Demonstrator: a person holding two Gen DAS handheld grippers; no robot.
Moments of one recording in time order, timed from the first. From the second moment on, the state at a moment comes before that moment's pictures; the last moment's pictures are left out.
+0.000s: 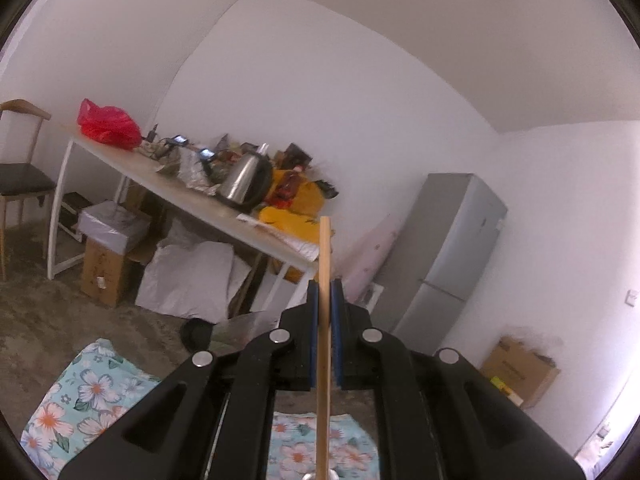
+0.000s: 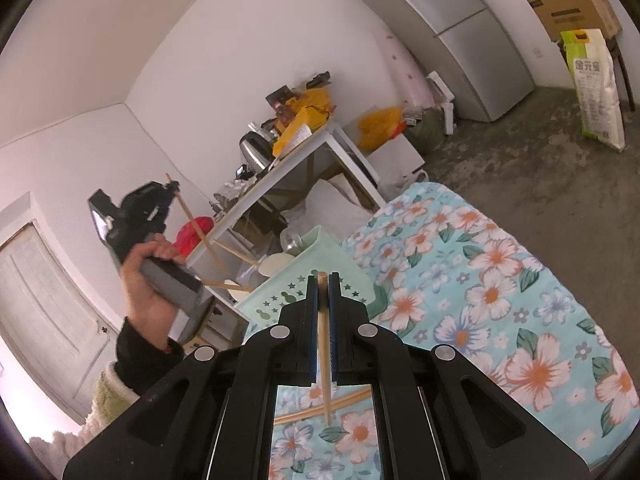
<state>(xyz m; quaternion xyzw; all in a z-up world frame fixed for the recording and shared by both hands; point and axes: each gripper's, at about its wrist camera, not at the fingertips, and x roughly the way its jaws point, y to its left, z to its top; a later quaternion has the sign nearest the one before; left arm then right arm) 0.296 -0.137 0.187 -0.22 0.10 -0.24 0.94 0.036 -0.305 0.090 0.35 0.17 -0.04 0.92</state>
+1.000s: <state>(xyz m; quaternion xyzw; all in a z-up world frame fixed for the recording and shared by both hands) 0.296 -0.149 0.152 -0.22 0.04 -0.12 0.97 0.034 -0.312 0.088 0.36 0.17 -0.04 0.91</state>
